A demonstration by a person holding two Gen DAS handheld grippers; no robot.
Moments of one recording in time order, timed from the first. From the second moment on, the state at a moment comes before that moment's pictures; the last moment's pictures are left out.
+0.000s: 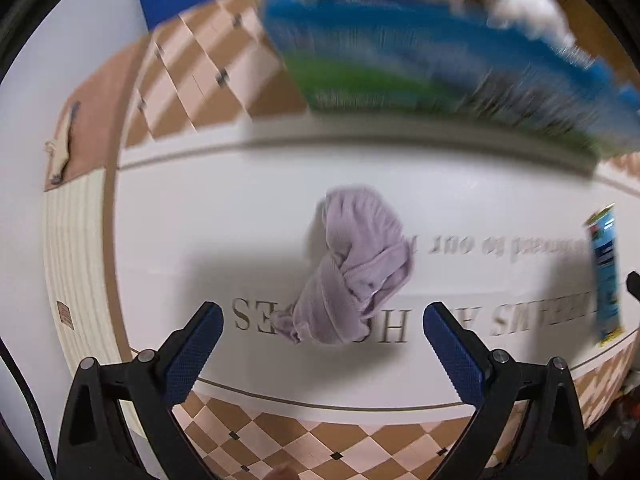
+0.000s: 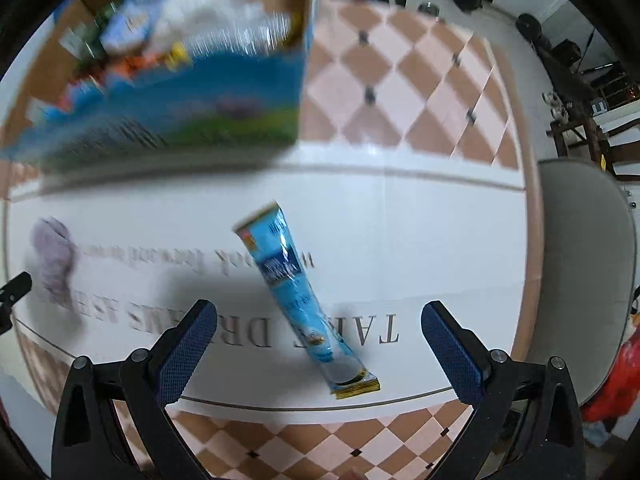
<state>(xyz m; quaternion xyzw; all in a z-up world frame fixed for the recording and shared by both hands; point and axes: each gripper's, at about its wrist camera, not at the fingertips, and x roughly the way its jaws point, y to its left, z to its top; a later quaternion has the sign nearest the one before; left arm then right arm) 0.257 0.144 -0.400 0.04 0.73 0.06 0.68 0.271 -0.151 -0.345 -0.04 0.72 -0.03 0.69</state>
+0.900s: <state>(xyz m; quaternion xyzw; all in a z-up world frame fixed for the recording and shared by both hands) 0.232 0.084 -0.351 -0.03 0.71 -0.01 0.71 0.244 -0.153 -0.393 0.04 0.76 0.02 0.65</state>
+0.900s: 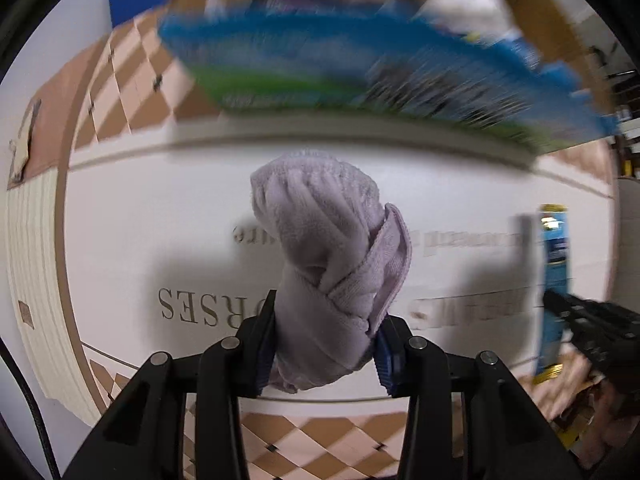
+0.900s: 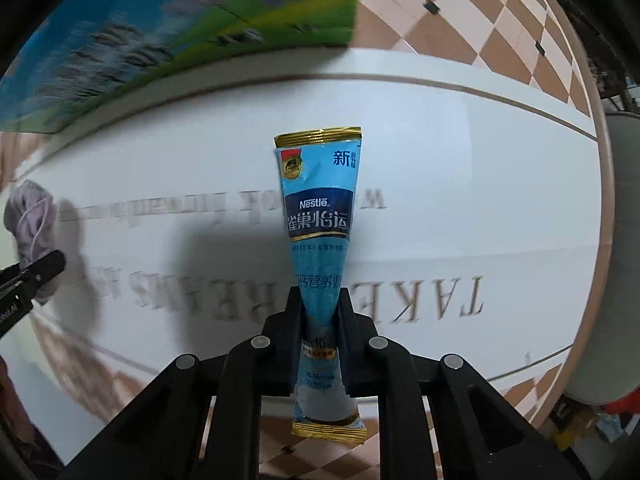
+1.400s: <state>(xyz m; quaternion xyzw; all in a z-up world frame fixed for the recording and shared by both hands) 0.364 0.068 -0.238 -0.03 0.65 -0.07 0.76 0.324 -0.137 -0.216 0.10 0.65 0.11 0.74</state>
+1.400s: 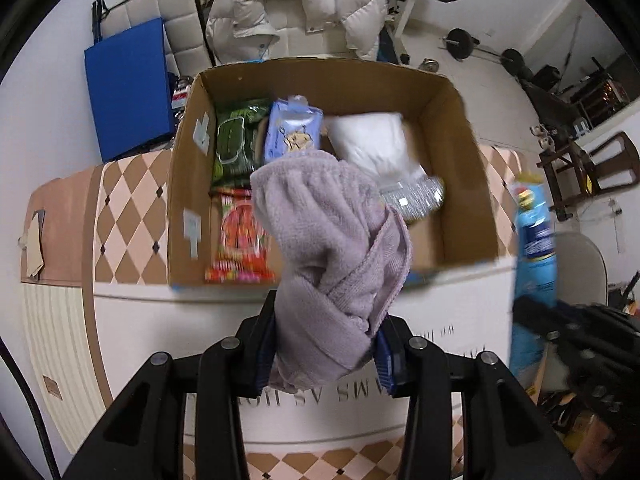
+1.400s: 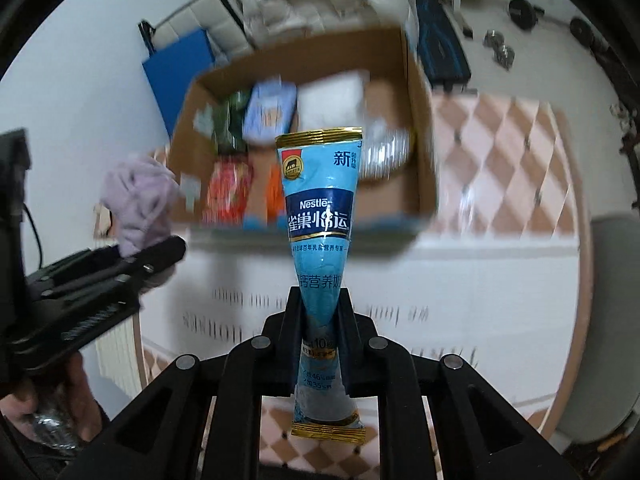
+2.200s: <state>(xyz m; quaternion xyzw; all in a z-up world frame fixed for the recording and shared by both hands) 0.453 0.090 -0.373 -0.07 0.75 -0.02 0.66 0.450 -0.152 -0.292 0.21 0.61 -0.06 0.76</state>
